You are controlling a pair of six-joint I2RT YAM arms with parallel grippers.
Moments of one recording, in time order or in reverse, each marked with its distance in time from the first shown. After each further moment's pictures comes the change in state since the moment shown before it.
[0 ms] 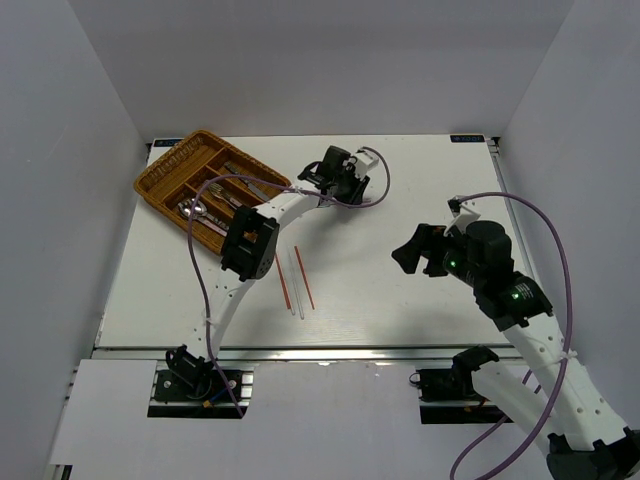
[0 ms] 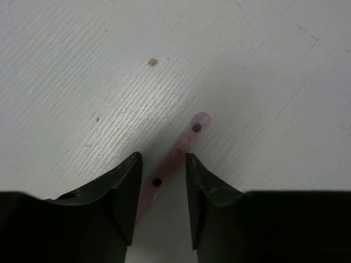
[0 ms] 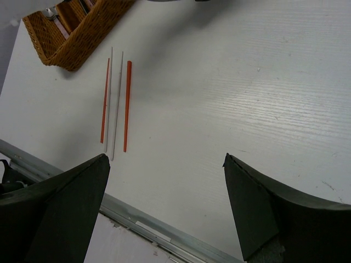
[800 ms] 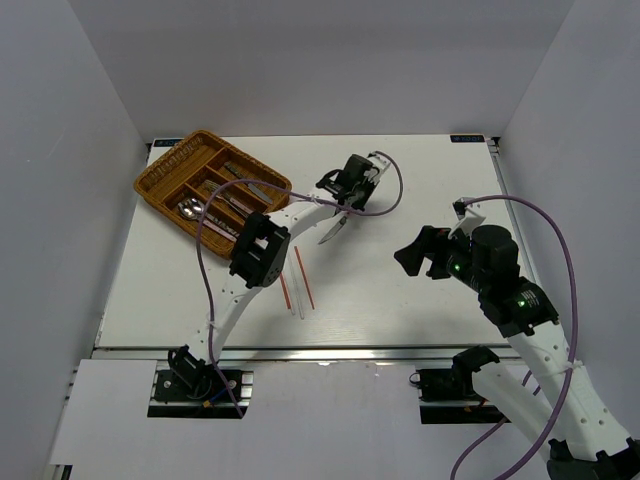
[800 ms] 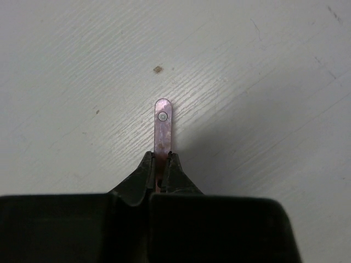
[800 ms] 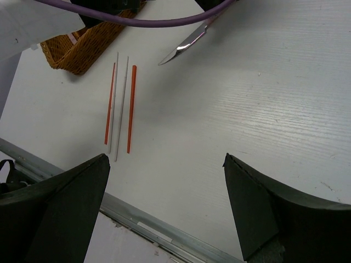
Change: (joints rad) left arm -0.101 -0.006 0.013 -0.003 -0.325 -0.058; right arm 0.000 -0.059 0.000 -0.010 0.001 0.000
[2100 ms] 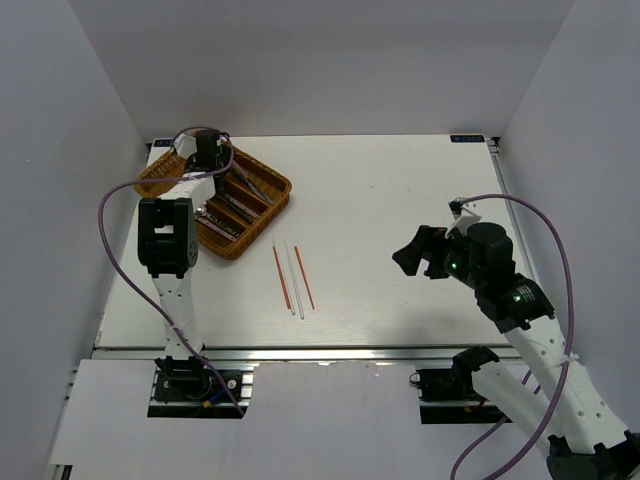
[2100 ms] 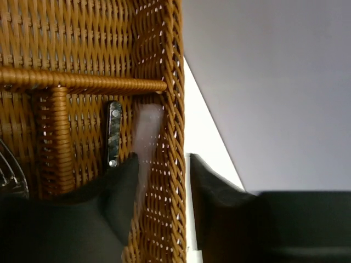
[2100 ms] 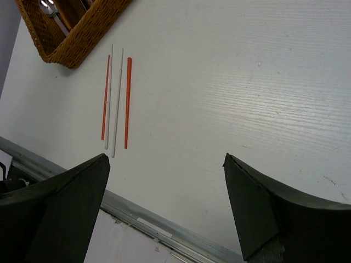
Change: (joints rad) left arm 0.639 -0.393 -0.594 0.396 -0.215 -1.201; right arm 0.000 0.029 -0.002 -0.011 -0.001 0.007
